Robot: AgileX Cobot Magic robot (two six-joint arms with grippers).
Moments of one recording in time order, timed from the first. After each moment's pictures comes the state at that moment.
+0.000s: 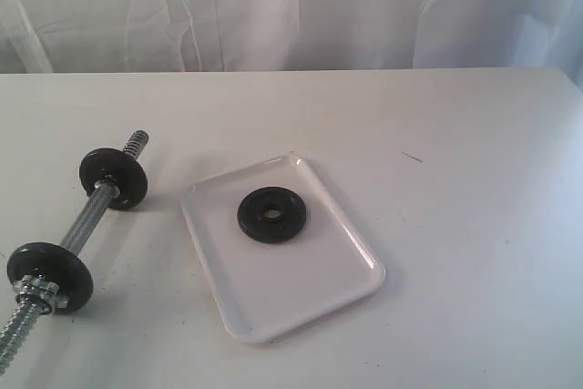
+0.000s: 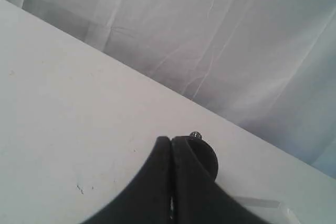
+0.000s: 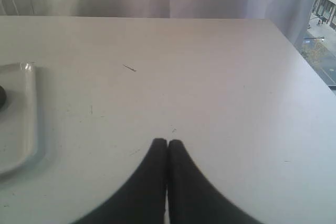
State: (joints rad) left arm 0.05 0.00 0.02 -0.43 0.07 -0.13; right arm 0.03 0.01 -0.01 0.05 0.34 -0.01
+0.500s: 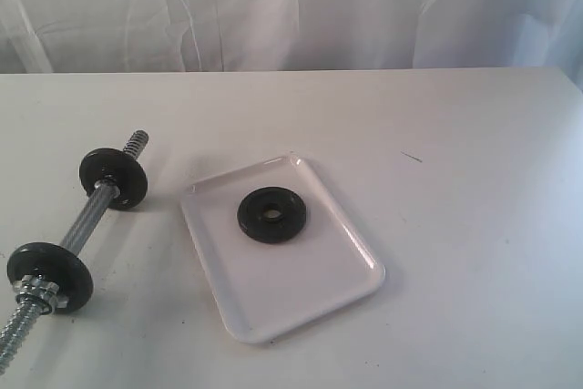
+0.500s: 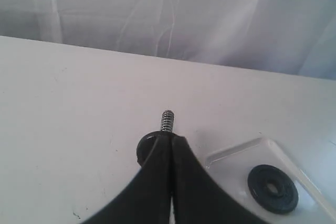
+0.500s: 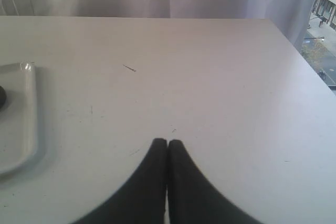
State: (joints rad) left arm 0.05 0.56 -0.72 -0.40 0.59 0.17; right arm 0.03 0.01 -0.01 0.05 0.34 -0.01
